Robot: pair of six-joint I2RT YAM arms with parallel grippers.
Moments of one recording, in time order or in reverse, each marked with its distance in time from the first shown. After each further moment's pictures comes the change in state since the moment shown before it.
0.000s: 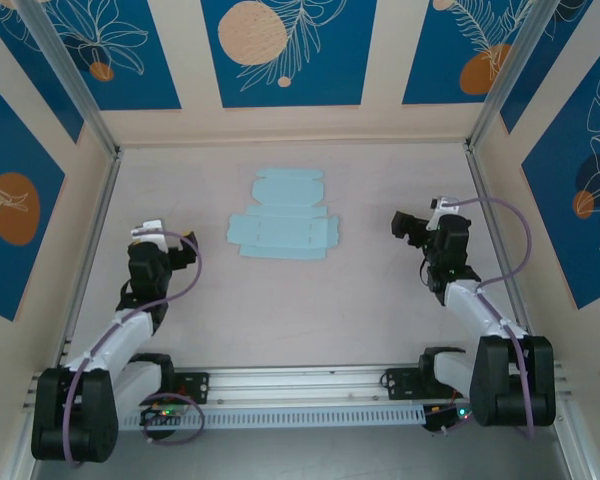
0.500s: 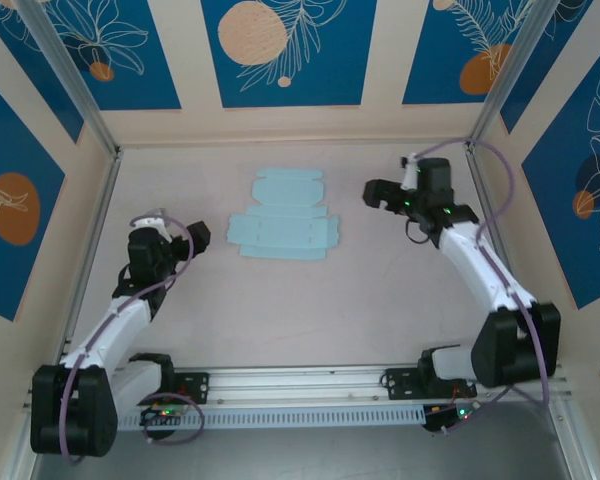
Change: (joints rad) left arm -0.022 0.063 0.138 -0.185 0.271 -0.347; right arm 0.206 0.276 0.620 -0.626 -0.158 0.056
